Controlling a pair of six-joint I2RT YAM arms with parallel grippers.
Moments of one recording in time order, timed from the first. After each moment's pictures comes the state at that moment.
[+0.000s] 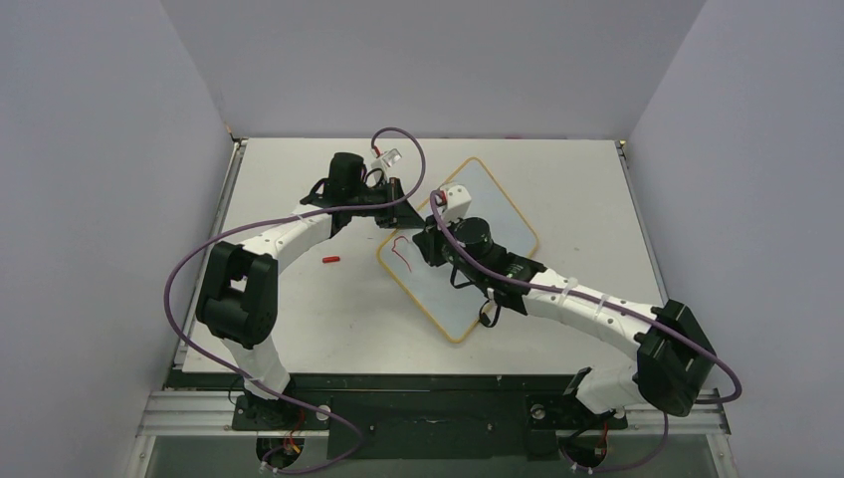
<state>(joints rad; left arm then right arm) -0.39 1.77 1.26 -0.08 0.81 -0.58 0.86 1.38 0.94 0.13 0.17 0.29</state>
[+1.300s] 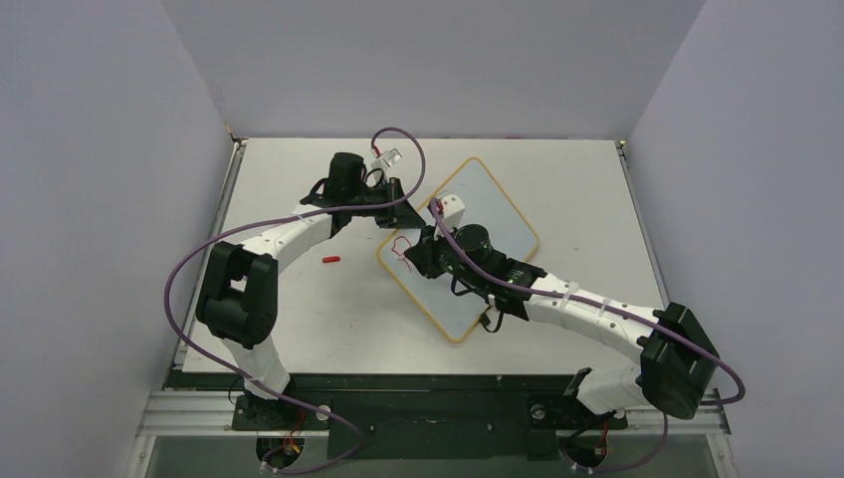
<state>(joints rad) -0.39 1.77 1.26 -0.08 0.81 -0.58 0.89 1.35 0.90 0.13 0.04 0.35</state>
